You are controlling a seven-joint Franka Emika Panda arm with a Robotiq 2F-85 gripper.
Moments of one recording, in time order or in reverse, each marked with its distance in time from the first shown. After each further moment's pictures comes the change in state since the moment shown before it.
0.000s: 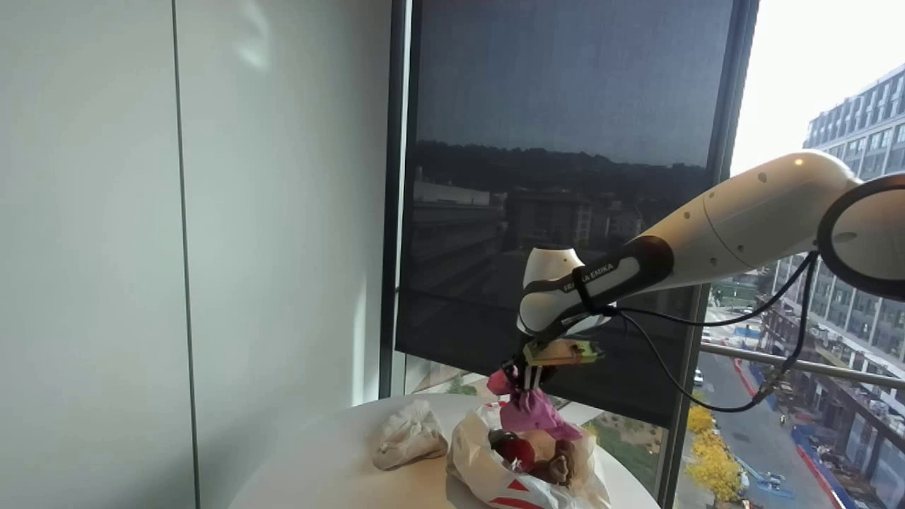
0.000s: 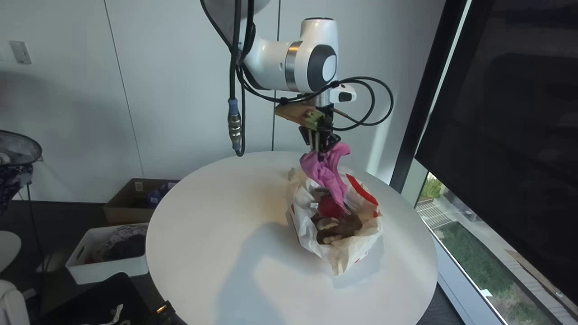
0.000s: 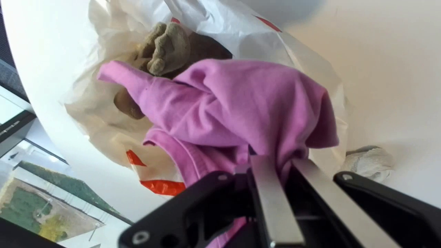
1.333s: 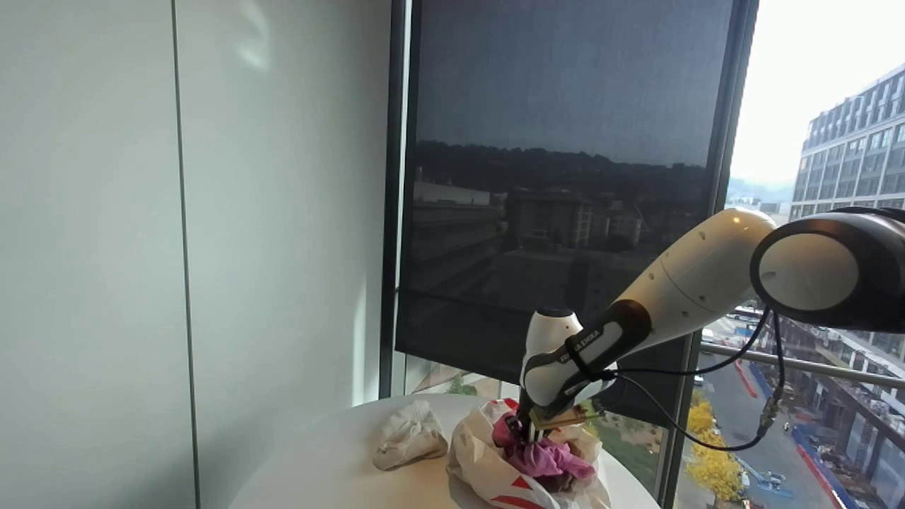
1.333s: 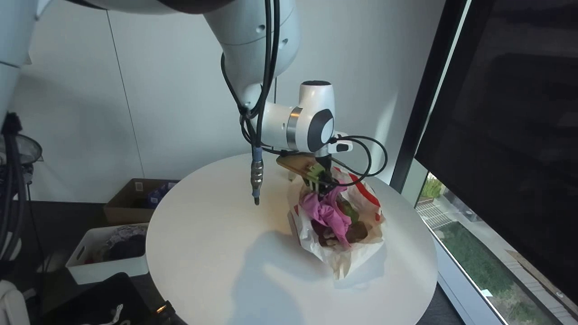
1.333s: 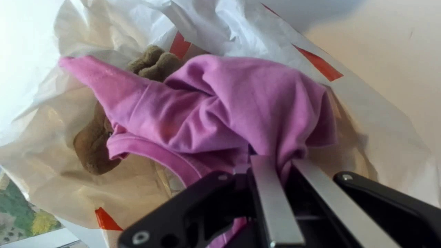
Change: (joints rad) arm -0.001 0.176 -0.036 -0.084 -0.051 0.263 -0.029
